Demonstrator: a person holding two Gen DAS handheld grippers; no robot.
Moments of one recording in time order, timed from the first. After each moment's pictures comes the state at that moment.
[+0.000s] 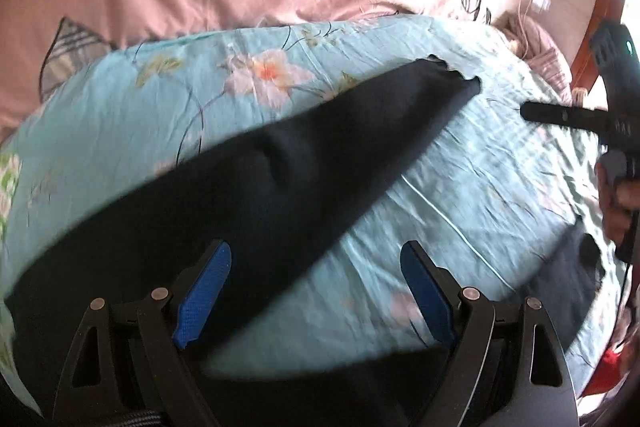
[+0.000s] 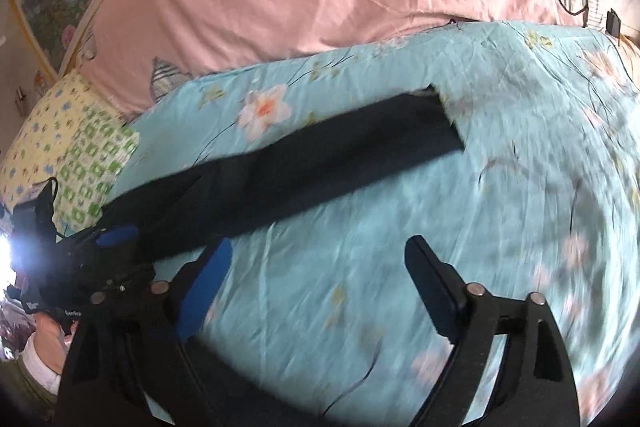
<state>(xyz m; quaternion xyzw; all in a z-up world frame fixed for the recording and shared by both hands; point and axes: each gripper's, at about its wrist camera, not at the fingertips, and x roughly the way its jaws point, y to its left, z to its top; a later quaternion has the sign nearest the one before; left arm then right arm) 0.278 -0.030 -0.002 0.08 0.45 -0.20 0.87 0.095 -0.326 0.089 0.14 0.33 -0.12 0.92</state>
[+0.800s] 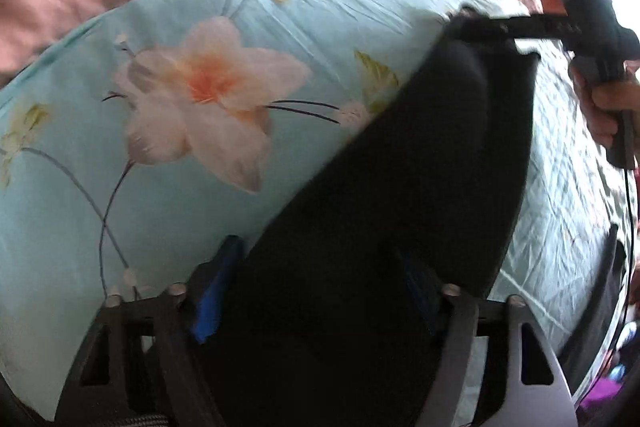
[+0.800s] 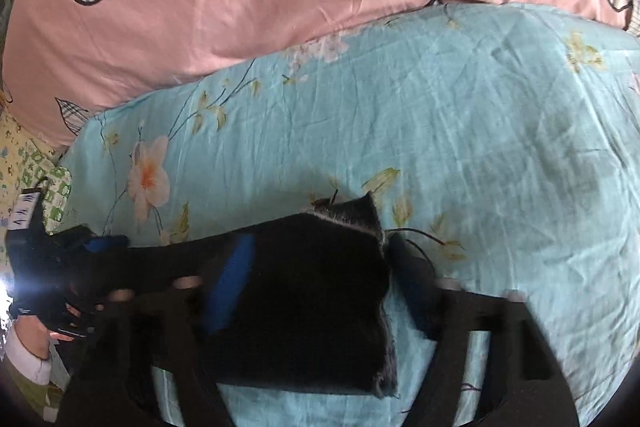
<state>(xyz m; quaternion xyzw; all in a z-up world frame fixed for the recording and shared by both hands) 0.446 -0.073 -0.065 0.15 0.54 -0.30 0.77 0.231 -0.462 0.073 0.16 0.41 -0.15 0.88</state>
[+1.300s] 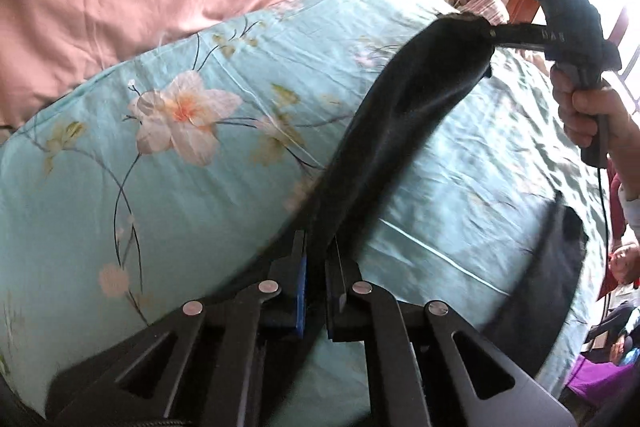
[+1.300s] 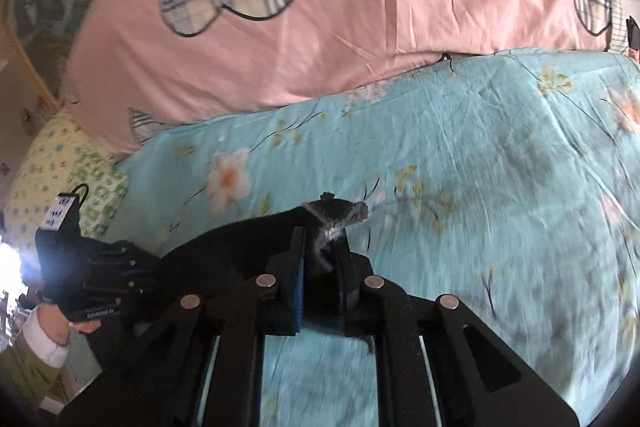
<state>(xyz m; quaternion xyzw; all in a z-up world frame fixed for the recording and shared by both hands) 0.347 -0.067 0.002 0.15 0.48 -0.33 0.80 0.134 -0.409 0.121 0.15 0.32 -0.09 0.93</state>
